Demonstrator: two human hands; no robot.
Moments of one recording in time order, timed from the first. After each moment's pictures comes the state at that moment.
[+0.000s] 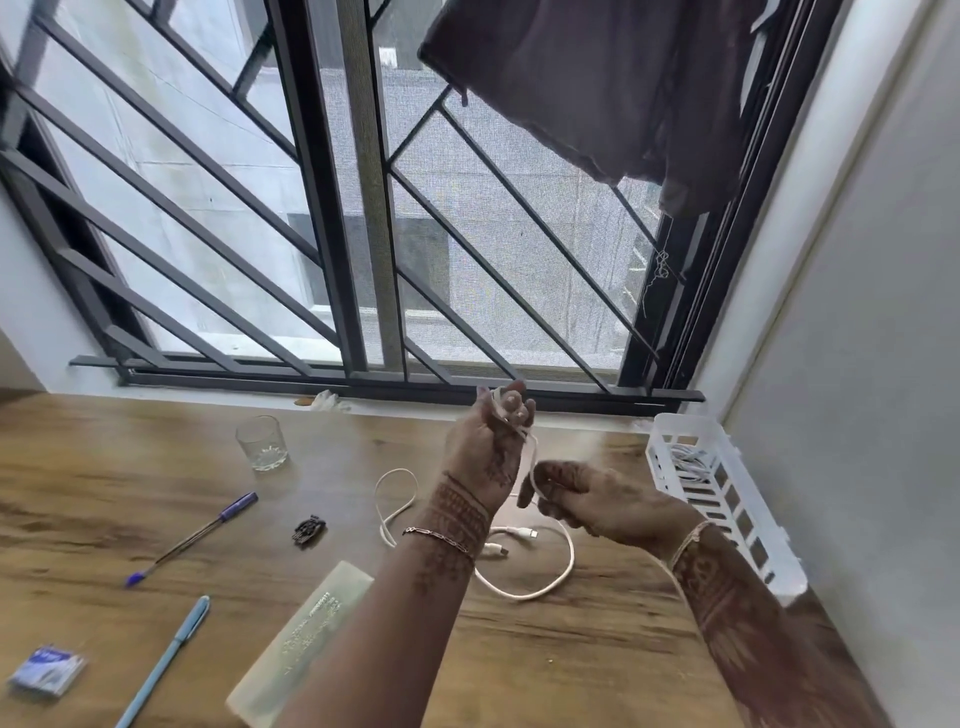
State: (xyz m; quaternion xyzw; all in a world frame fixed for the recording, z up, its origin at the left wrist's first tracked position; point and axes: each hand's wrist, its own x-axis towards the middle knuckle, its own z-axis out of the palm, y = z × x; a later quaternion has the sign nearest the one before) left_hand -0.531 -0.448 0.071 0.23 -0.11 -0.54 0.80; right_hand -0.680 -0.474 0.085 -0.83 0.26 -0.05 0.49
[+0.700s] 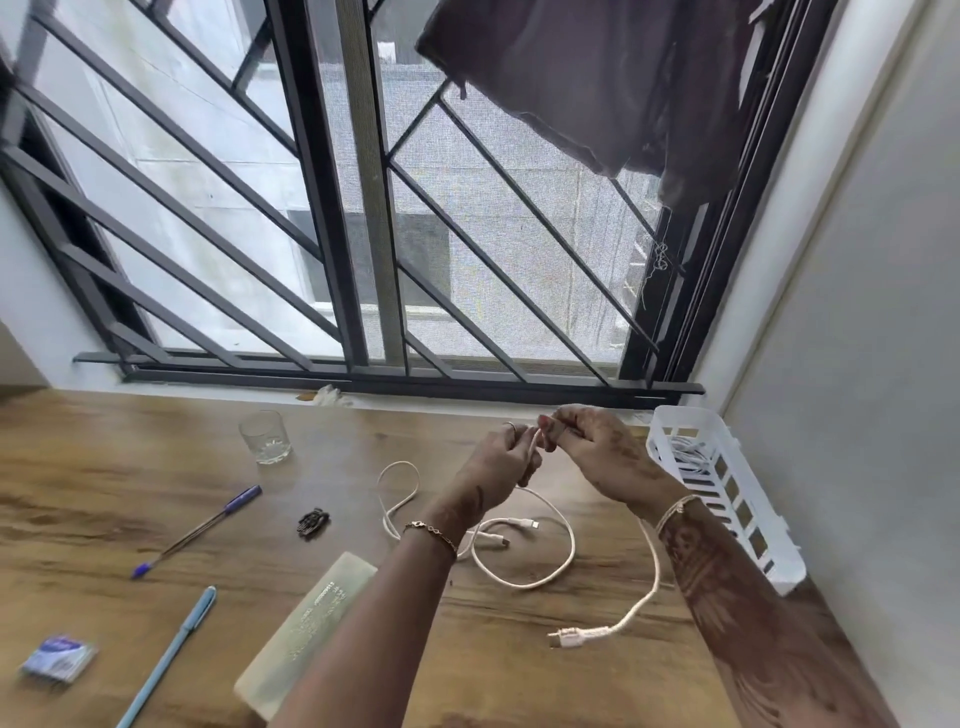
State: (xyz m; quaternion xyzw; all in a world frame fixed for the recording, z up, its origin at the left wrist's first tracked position) left_hand -0.533 -0.451 0.028 0.61 -0.45 -0.36 0.55; right_hand -0.668 -0.492 0.089 -0.83 0.31 -0.26 0.38
